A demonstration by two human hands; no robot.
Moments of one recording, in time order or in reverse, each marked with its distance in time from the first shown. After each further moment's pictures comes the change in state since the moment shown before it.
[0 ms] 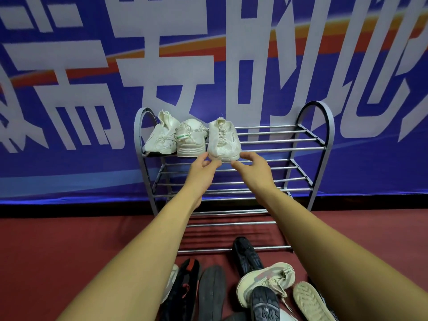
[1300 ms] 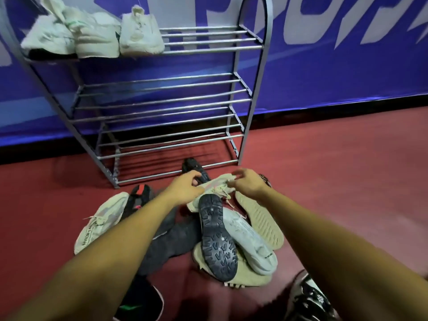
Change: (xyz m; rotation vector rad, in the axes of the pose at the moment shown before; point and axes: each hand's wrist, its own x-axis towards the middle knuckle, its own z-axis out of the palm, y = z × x) left_hand -0.119 -0.187 0.087 0.756 -0.557 -0.215; right_hand -0.149 0.200 -0.105 -0.428 -0.295 0.509
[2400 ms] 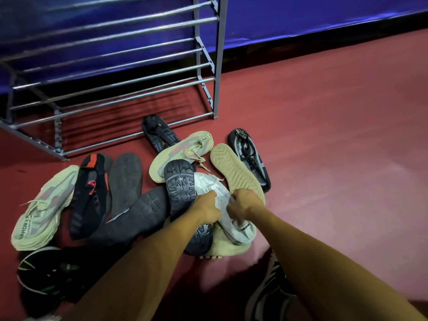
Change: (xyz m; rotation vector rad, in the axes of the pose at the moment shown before) left_hand 0.027 0.005 0.201 0.166 -0.392 -0.197; right_hand 0.015 0.176 0.063 -0.307 -0.223 0.320
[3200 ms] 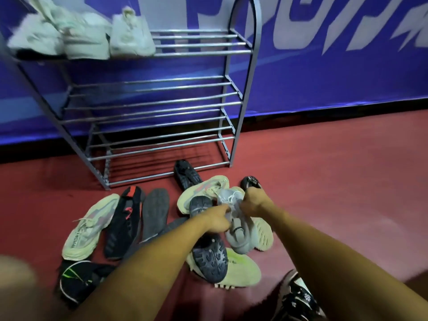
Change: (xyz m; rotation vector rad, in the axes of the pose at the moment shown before) left_hand -0.099 0.016 -0.084 0.018 0.008 0.210; right_hand -0.090 -0.090 -0.093 -0.189 0.218 -0.120
